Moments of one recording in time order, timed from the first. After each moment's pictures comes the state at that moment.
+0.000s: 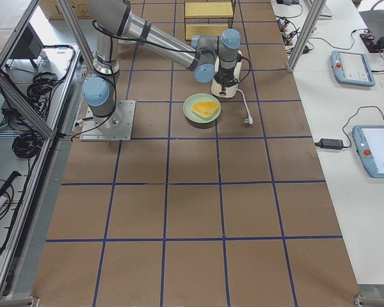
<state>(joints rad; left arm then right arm) -1.68 -1.54 -1.56 -1.59 1.45 -0.16 1.52 -1.23 1.78 -2.15 -1.46 -1.16</state>
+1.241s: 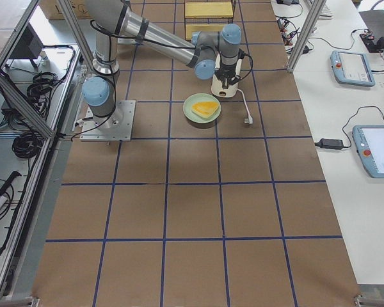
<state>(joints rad) -1.68 -1.54 -1.56 -1.59 1.45 -0.16 1.52 -1.27 1.73 -2.10 -1.47 -1.03</state>
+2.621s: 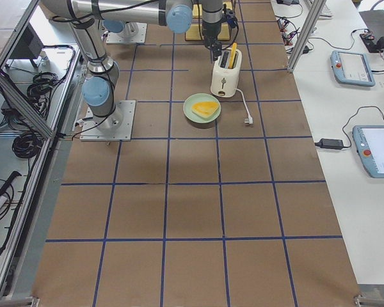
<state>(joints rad) -1.68 -1.54 -1.56 -1.59 1.45 -0.16 1.52 -1.66 1.71 -1.70 -1.48 -0.24</state>
